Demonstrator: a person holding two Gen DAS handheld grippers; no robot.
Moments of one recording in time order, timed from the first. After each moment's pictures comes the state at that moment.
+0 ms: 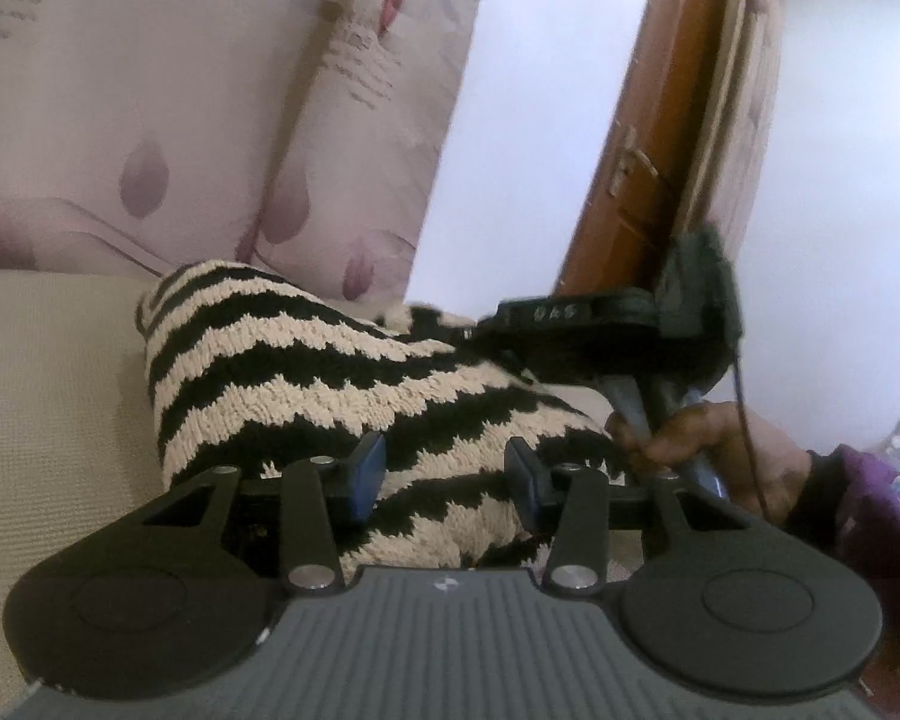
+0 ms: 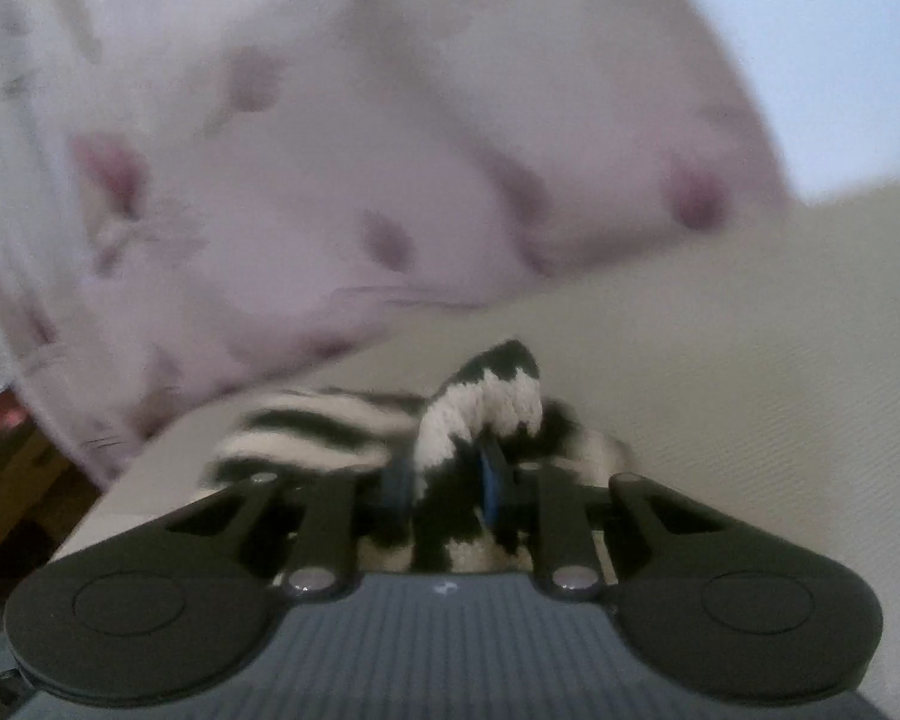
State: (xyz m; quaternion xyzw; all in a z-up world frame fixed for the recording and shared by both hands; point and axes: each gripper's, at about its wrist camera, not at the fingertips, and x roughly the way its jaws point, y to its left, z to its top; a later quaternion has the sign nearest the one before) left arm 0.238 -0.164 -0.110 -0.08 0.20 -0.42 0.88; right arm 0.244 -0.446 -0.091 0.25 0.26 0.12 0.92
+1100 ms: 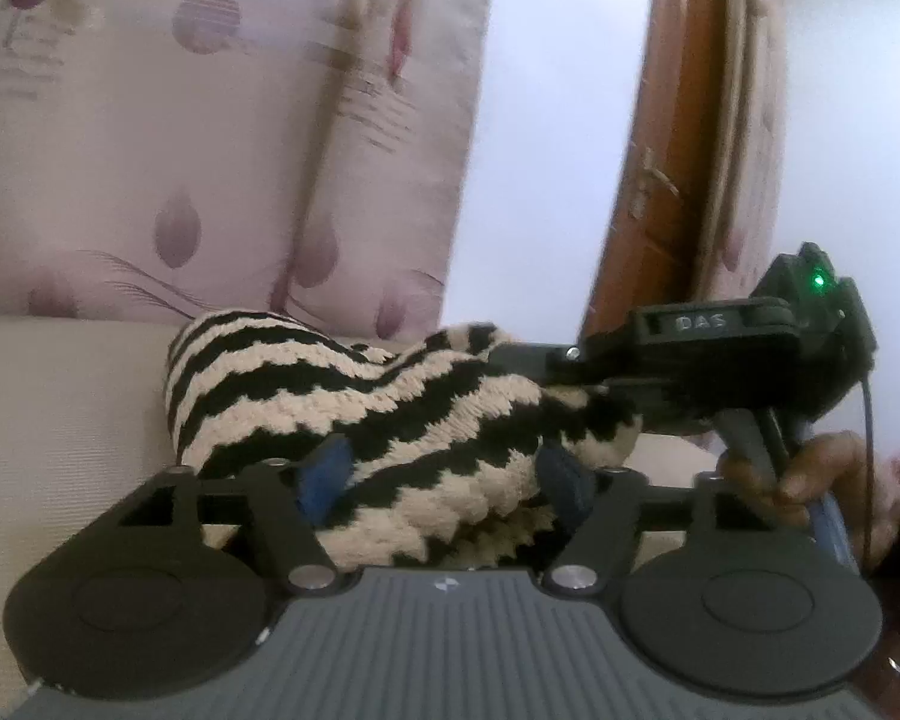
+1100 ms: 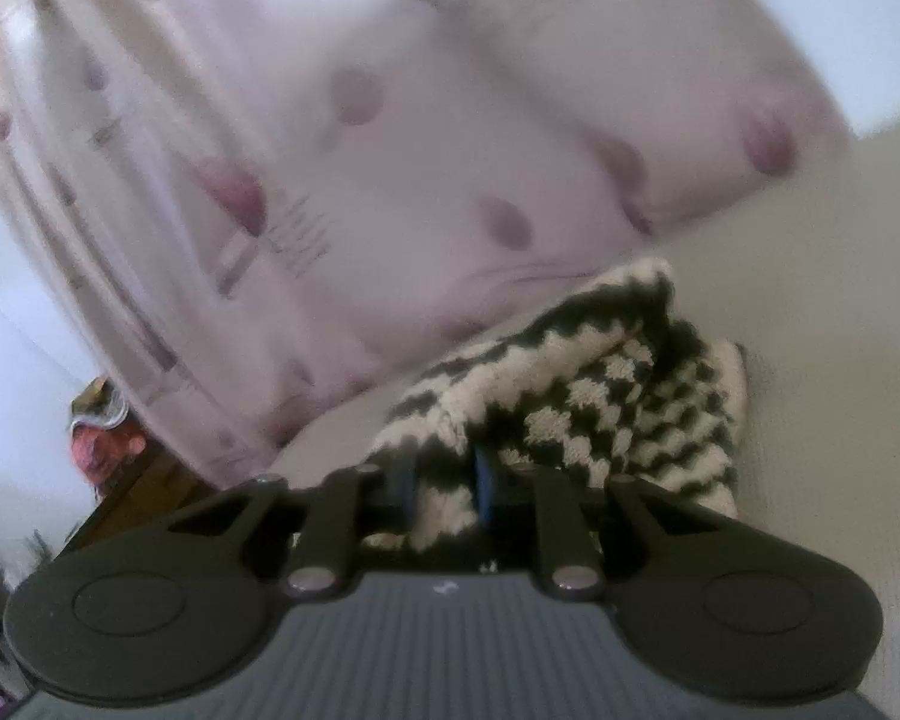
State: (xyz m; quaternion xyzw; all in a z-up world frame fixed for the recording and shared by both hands) left arm 0.215 -0.161 -0.107 -0.06 0.15 -0.38 0.91; right arm 0.188 -0.430 -0.088 0.32 0.25 0.19 0.89
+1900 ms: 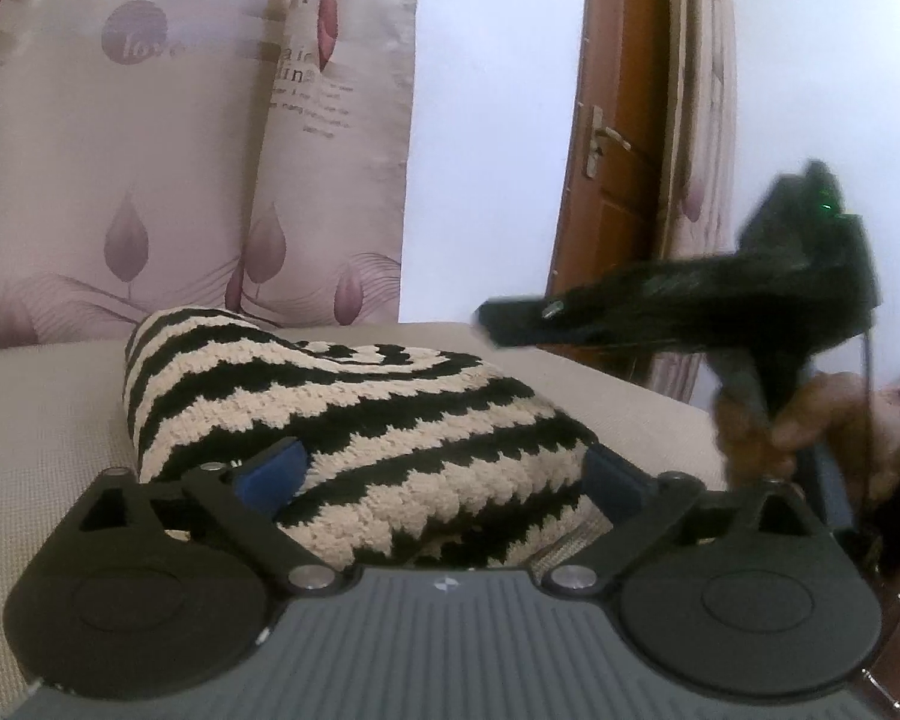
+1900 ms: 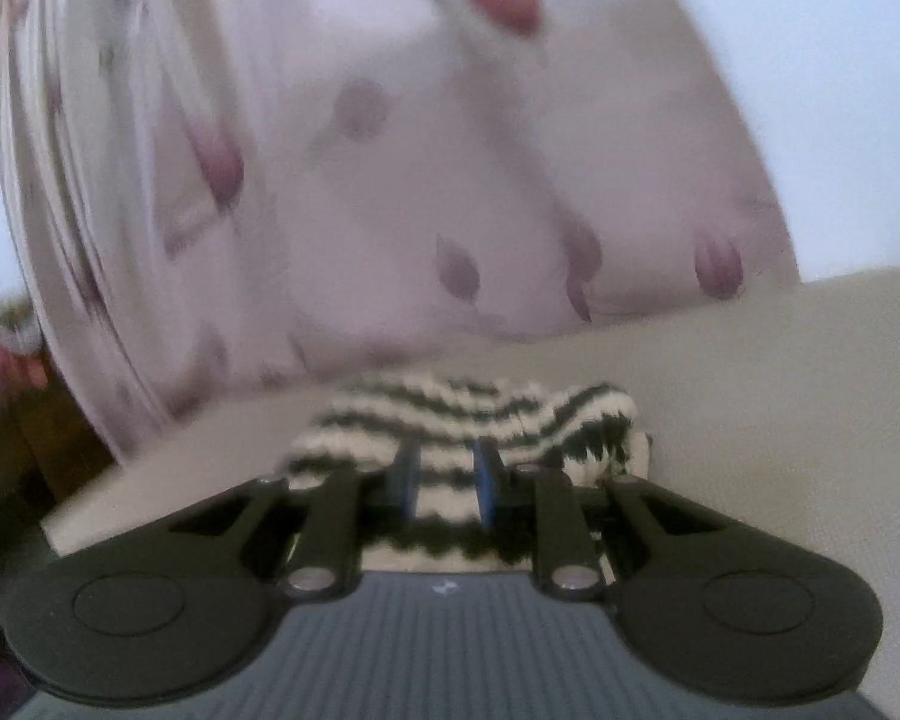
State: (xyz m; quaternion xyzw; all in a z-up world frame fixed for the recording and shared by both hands) left arm 0.204 -0.180 -0.108 0.00 0.15 -0.42 0.89; right arm 0.172 -0.413 -0.064 0.17 0.24 0.11 0.95
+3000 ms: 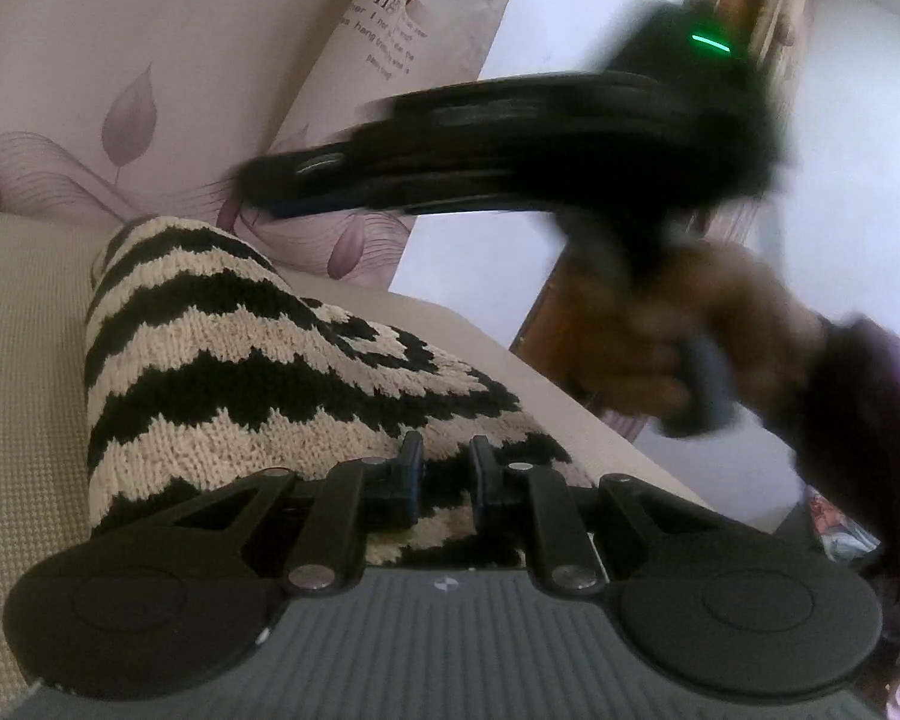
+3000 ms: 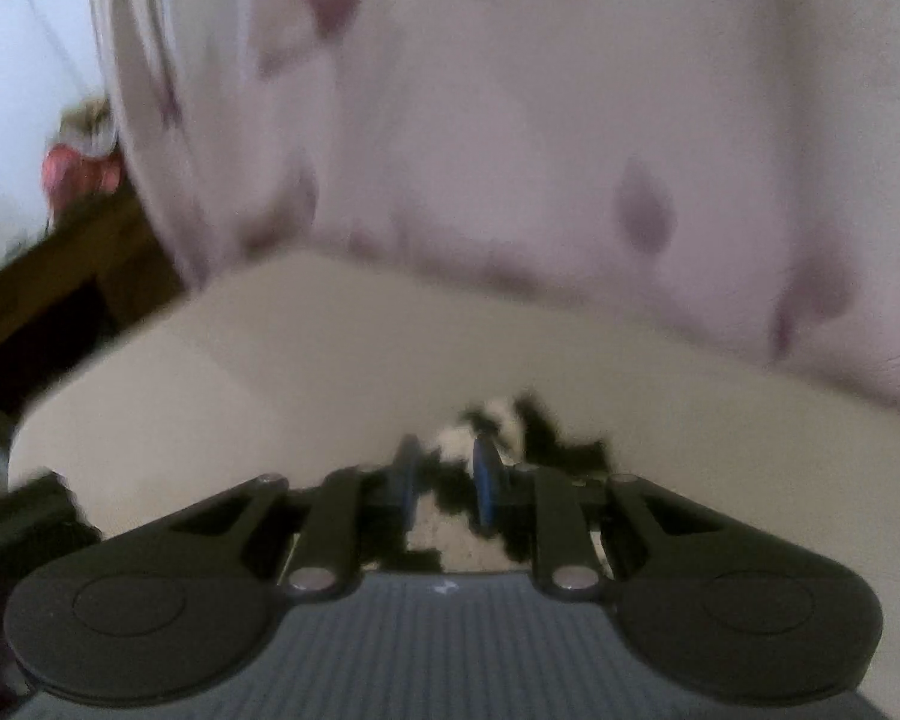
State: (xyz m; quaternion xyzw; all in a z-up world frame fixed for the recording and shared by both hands) left arm 0.280 -0.180 -0.117 -0.13 0.24 -0.45 0.85; right arm 0.358 -0.331 -0.040 0.03 0.39 0.28 0.87
